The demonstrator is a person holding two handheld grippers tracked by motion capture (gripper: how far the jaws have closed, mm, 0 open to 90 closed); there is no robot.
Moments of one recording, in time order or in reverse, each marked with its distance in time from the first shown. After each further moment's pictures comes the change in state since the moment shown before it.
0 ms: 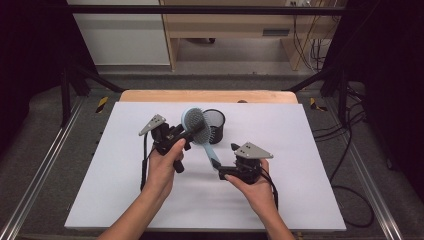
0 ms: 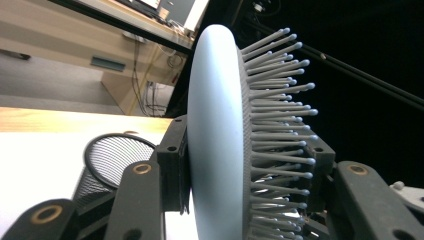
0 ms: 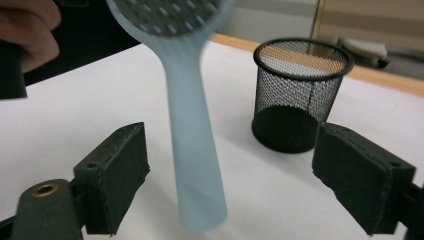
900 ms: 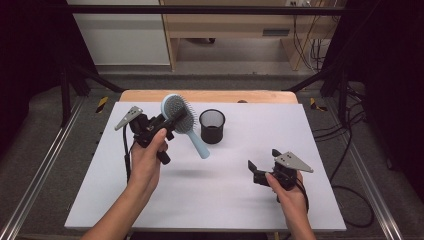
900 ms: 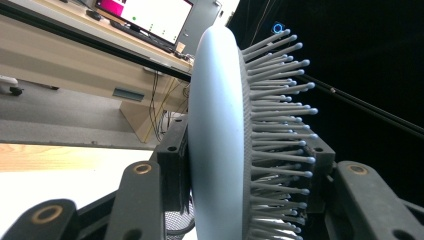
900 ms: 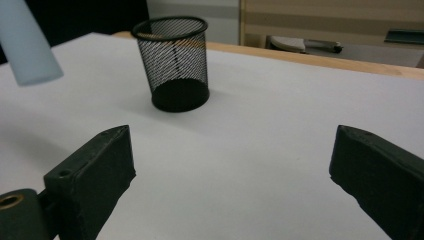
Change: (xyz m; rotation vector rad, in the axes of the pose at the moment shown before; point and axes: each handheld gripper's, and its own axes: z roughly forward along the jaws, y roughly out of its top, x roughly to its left) left arm 0.007 0.035 -0.026 -0.102 0.047 0.005; right arm -0.060 -0.045 -0.061 -0.055 -0.227 0.089
